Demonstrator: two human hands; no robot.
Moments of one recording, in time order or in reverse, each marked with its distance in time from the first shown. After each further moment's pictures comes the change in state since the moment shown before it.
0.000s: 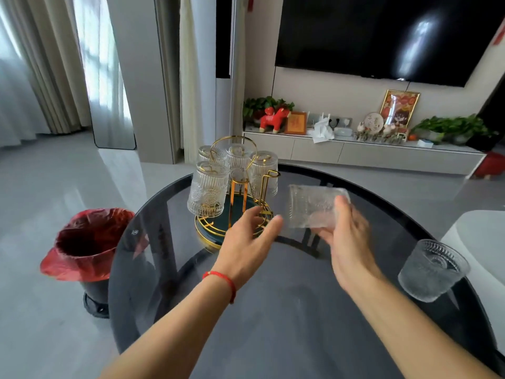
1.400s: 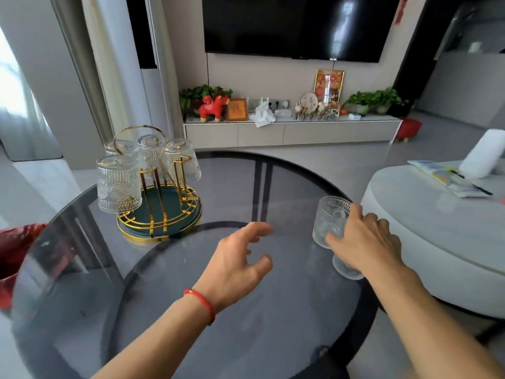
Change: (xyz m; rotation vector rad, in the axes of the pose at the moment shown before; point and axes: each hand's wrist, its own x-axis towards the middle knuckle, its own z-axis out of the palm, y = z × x) left_hand -0.067 0.048 0.091 0.188 -0.280 0.354; right_hand -0.019 -0.039 -0.184 -1.611 0.072 0.123
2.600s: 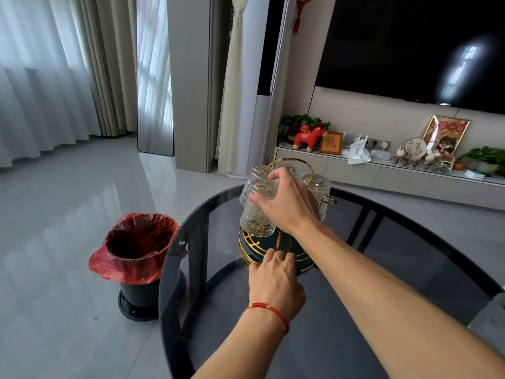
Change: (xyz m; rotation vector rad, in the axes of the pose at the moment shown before) left_hand 0.006 -0.121 -0.091 0.573 0.178 -0.346; right_hand -0.012 -0.377 0.005 0.508 0.152 -0.818
